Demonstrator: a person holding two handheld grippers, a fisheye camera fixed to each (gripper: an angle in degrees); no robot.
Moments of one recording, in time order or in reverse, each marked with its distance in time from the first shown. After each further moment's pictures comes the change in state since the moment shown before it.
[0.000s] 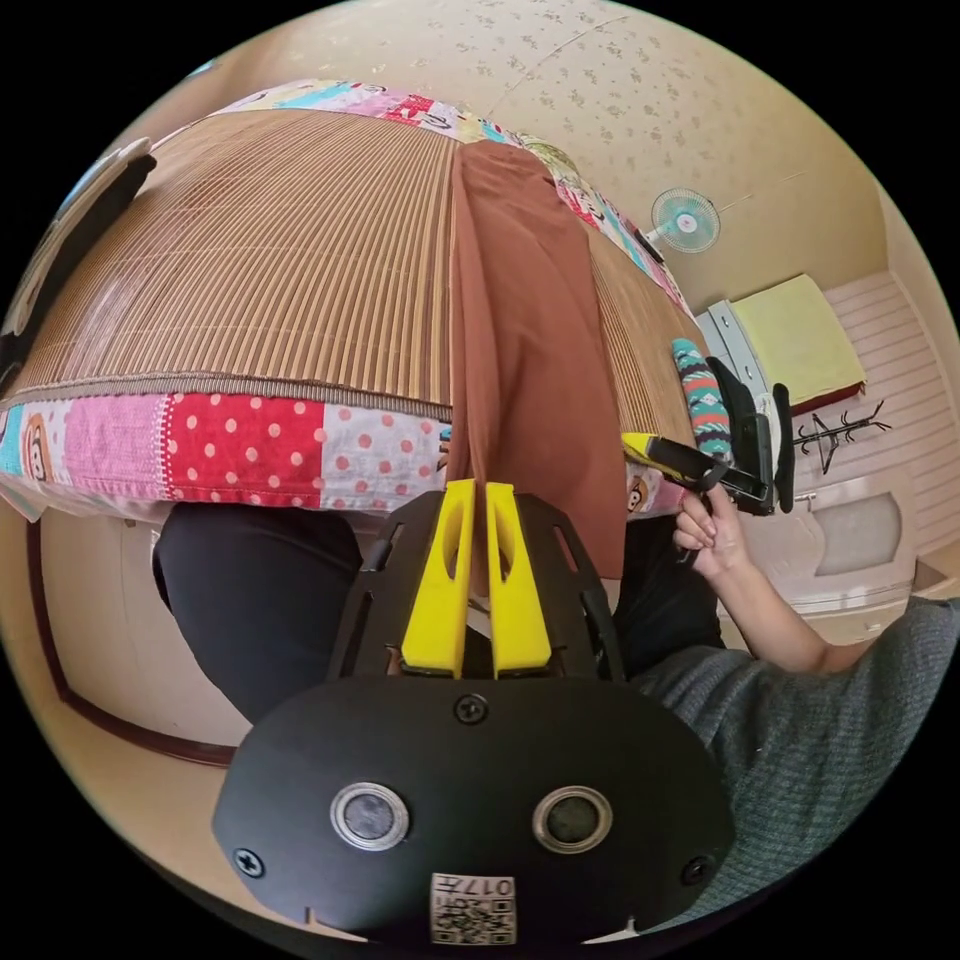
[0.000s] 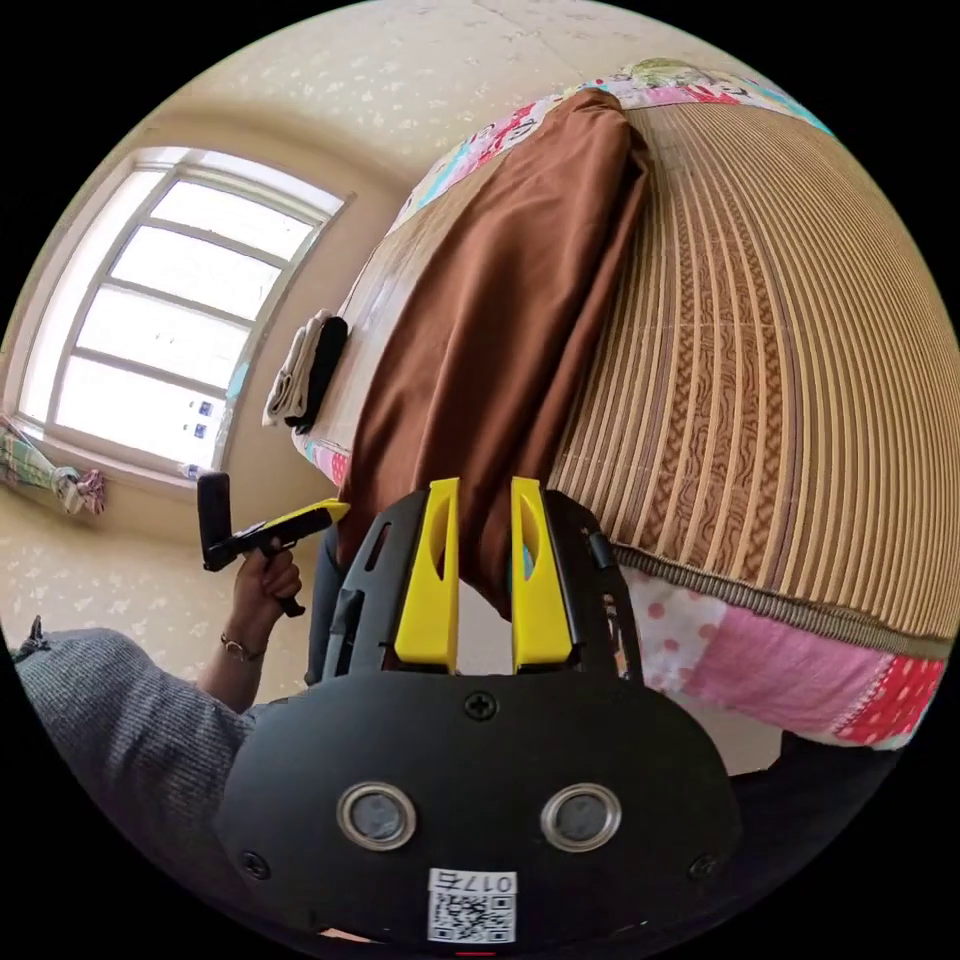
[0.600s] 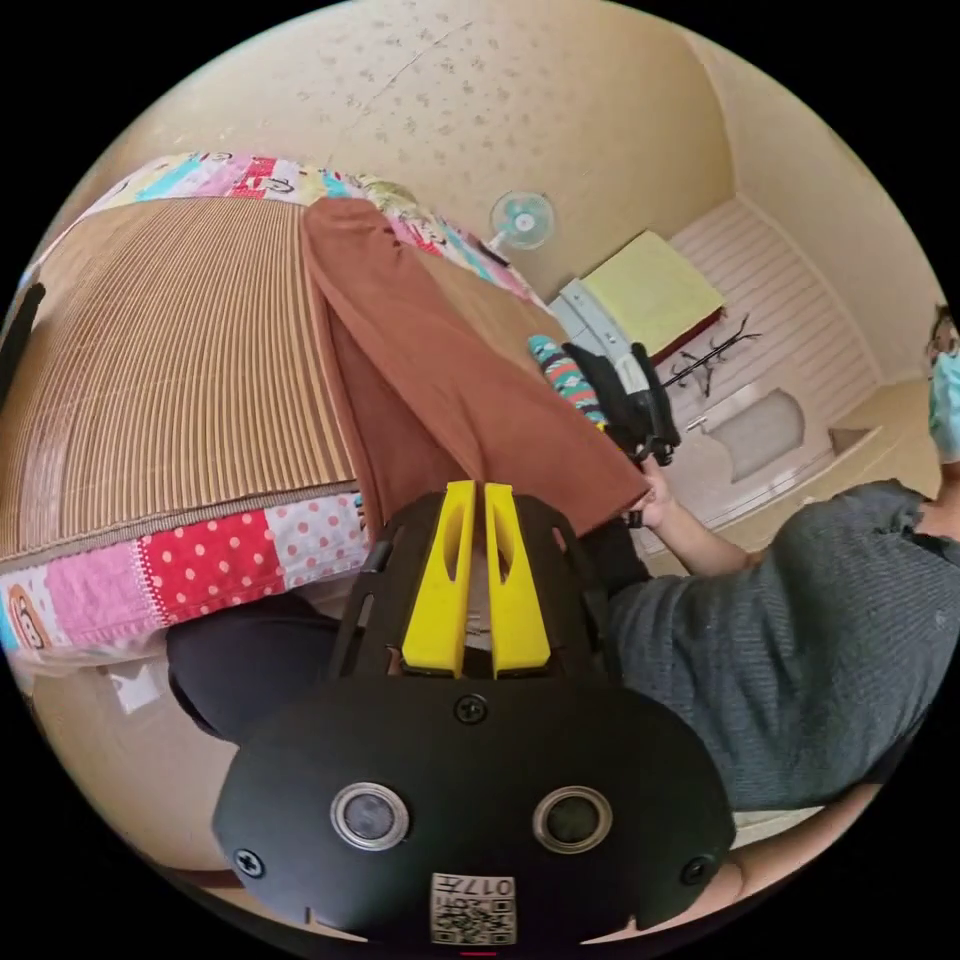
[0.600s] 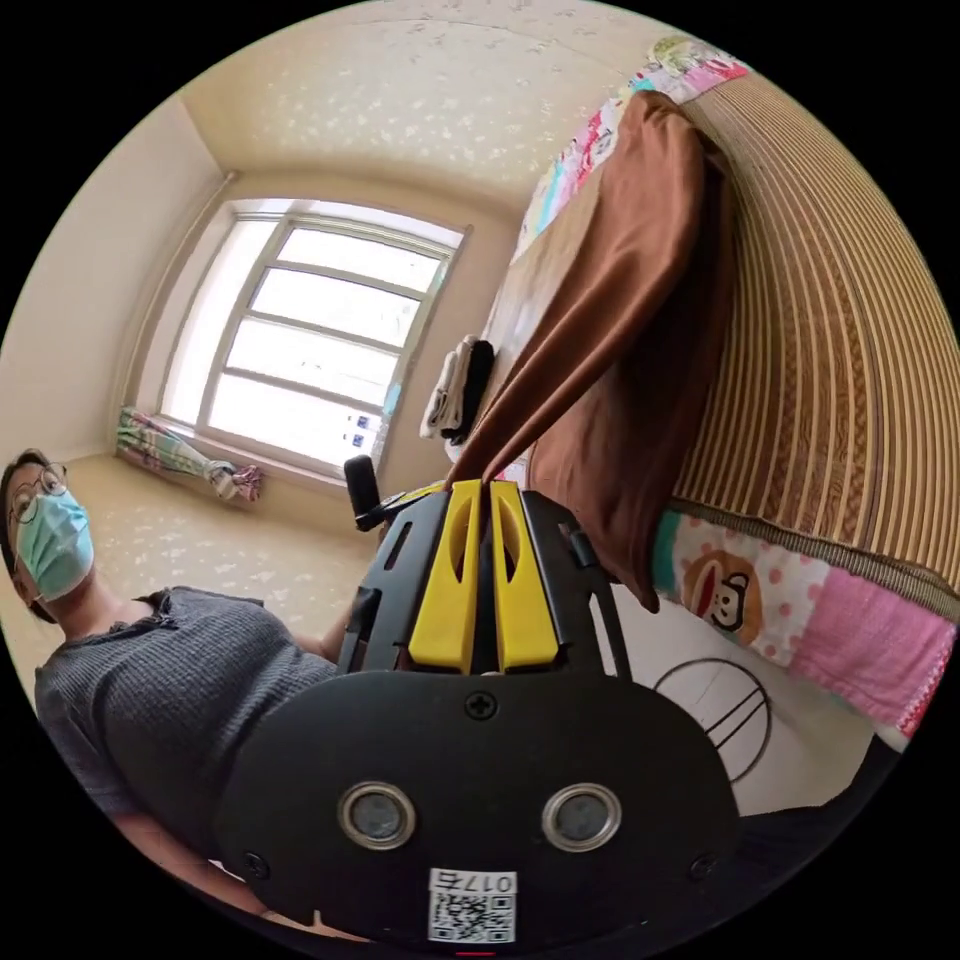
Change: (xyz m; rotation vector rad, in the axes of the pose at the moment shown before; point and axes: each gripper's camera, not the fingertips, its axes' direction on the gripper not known) left arm 0.017 -0.017 -0.069 0.082 0.295 0.326; right arm -0.007 0.007 -0.088 0.042 -0.449 -0.105
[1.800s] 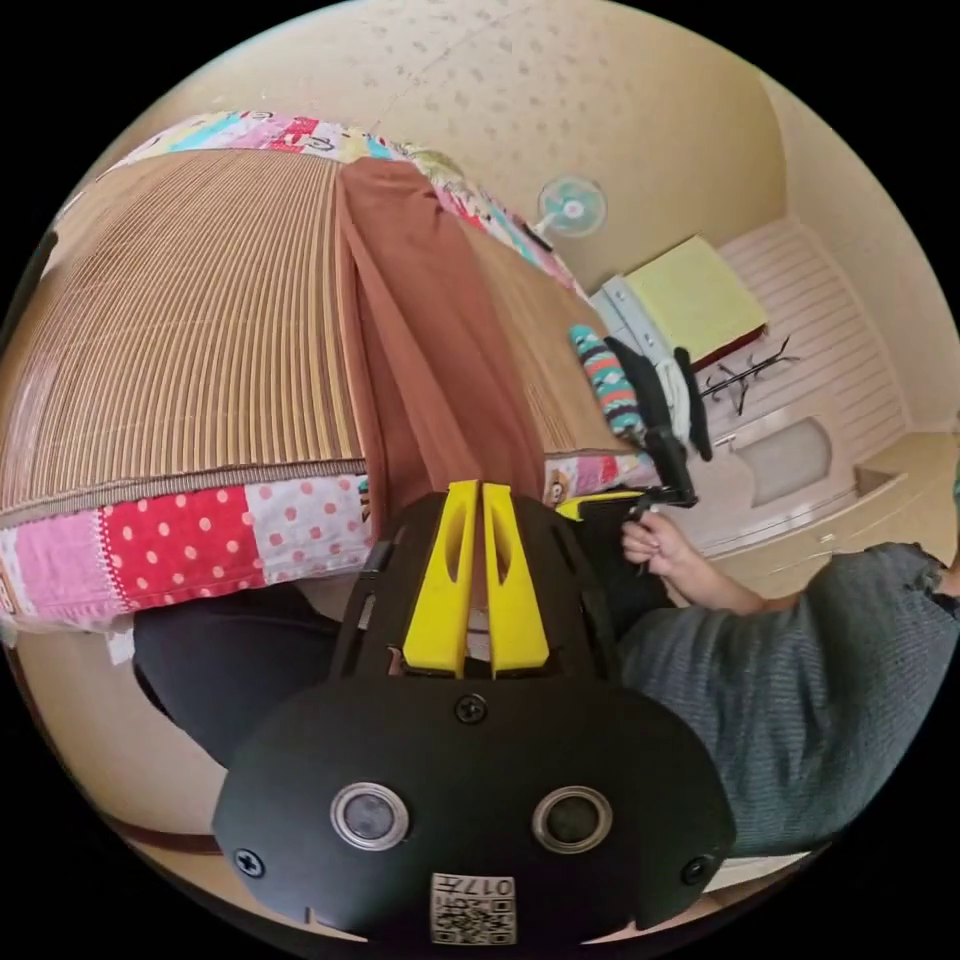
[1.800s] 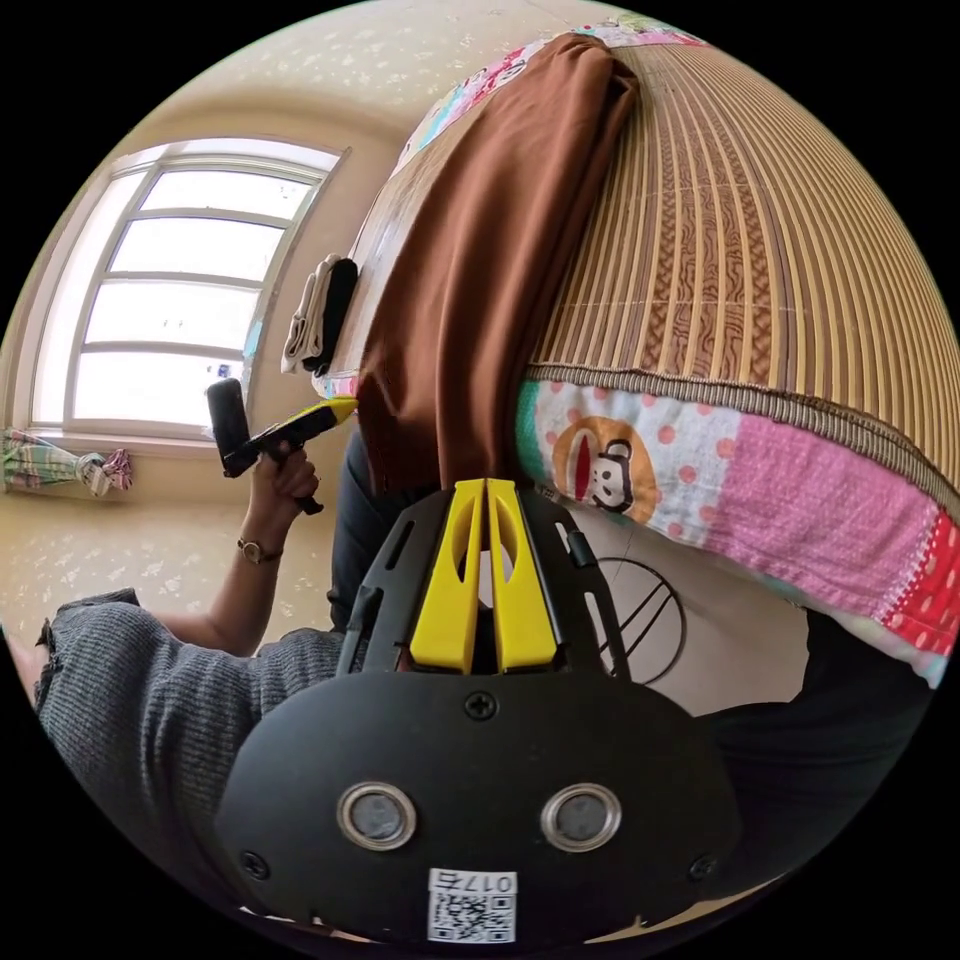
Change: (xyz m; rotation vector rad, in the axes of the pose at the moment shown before) left arm 0.004 -0.018 0.071 -0.037 -0.055 -0.121; right arm 0.043 -0.017 0.040 -0.222 0.375 0.158
